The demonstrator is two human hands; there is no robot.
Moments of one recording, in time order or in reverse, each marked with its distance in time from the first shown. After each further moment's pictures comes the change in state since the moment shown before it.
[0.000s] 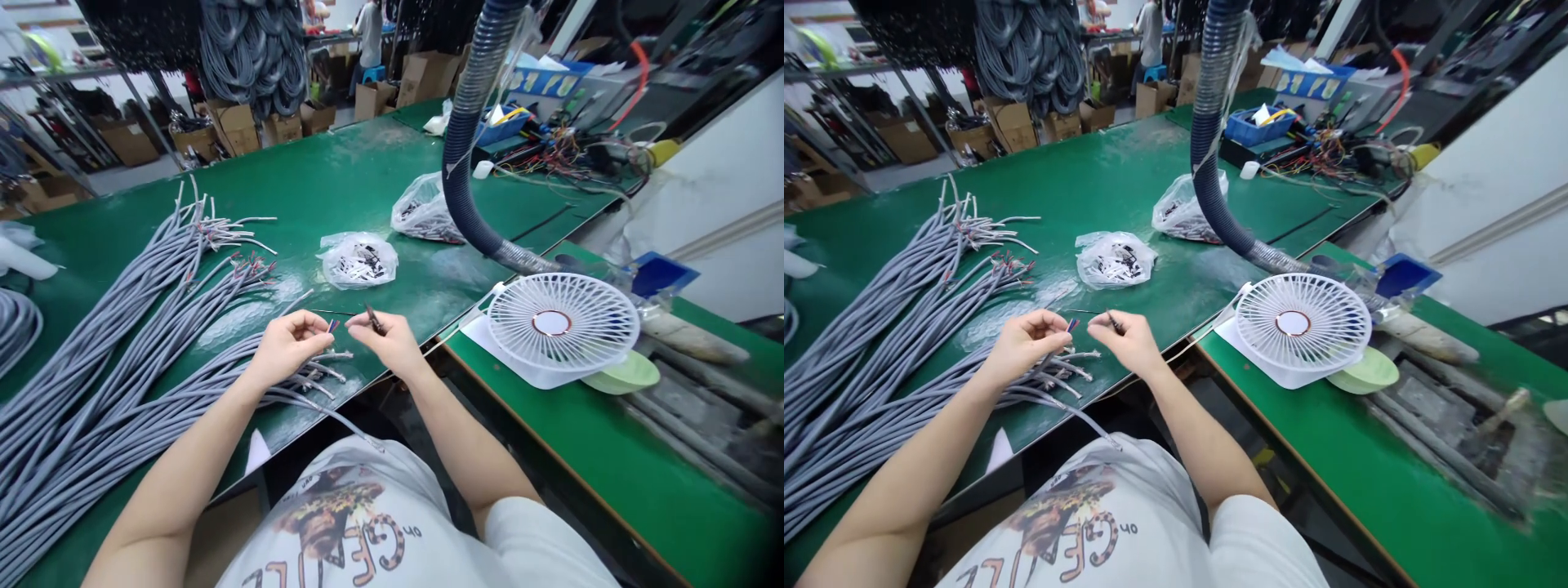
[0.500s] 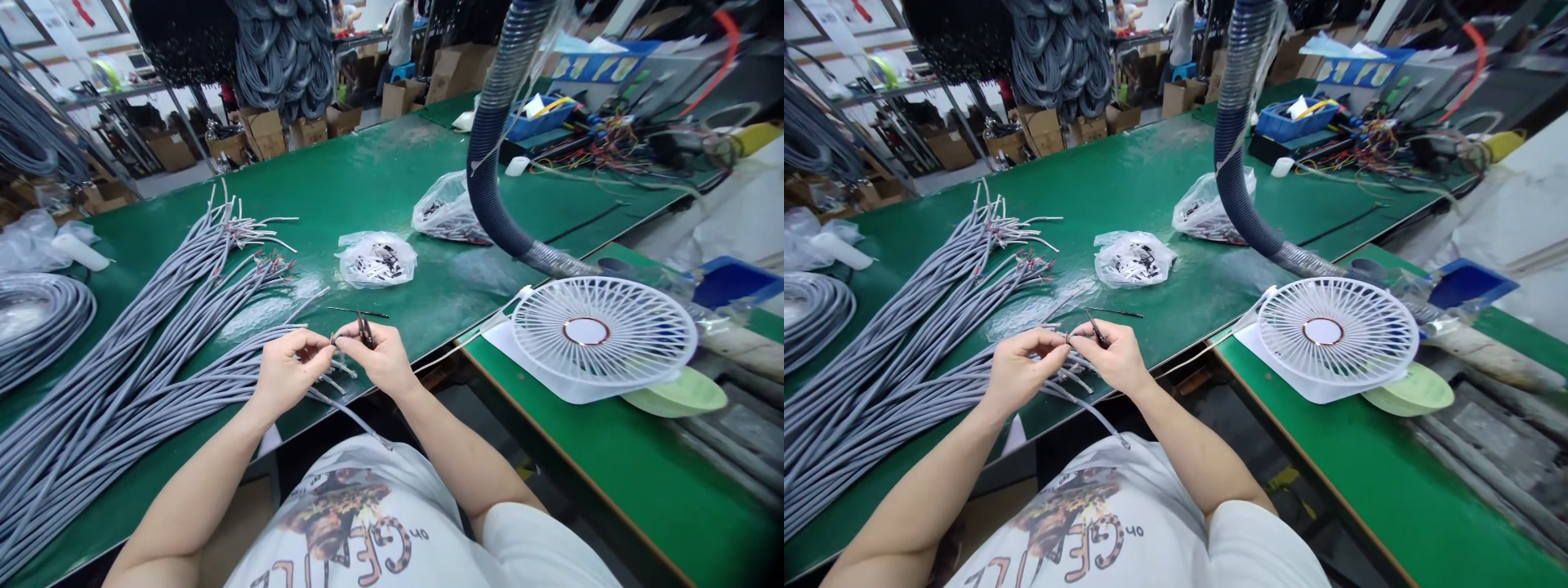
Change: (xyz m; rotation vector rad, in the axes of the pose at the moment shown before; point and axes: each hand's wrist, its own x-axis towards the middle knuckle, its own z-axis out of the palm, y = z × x) left_hand -0.044 0.002 0.009 0.262 0.288 0.235; right_hand -0.014 -0.018 0.039 0.221 -0.080 -0.086
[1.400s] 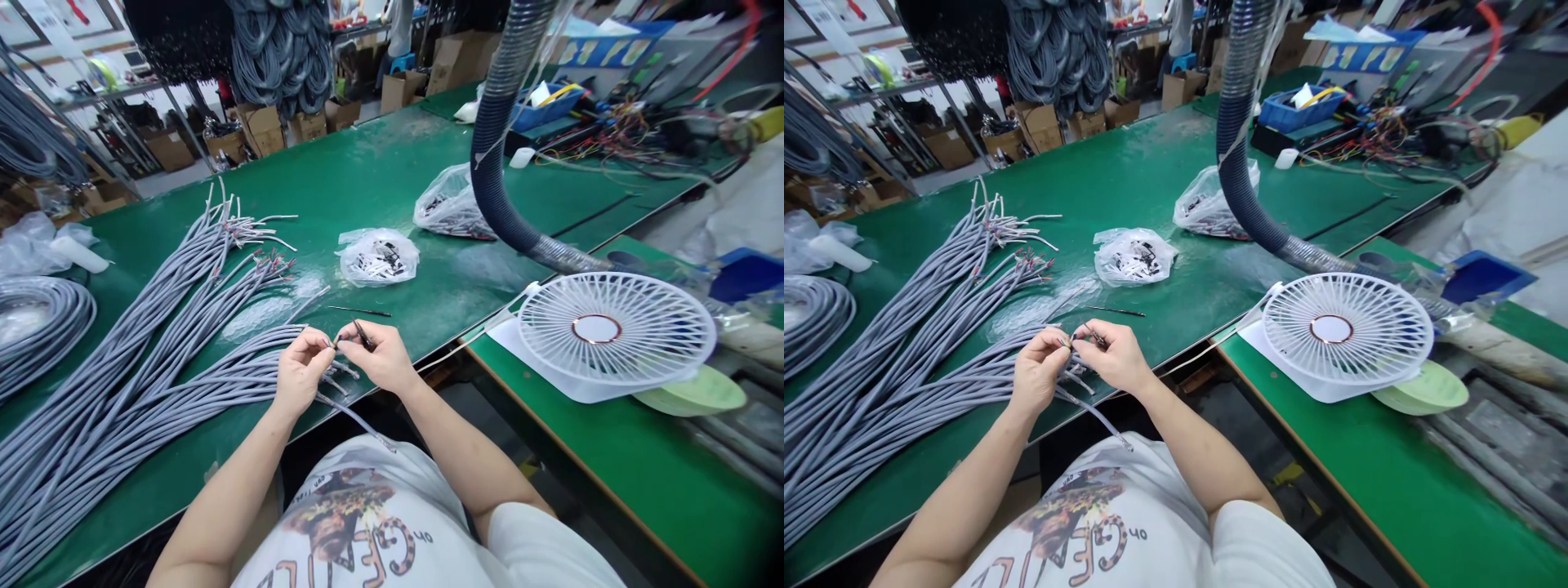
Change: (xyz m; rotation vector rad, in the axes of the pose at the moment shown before) left_hand -0.003 -0.031 0.029 -0.490 0.083 -0.099; right_hand 0.003 0.003 -0.005 -0.167 -0.078 -0.017
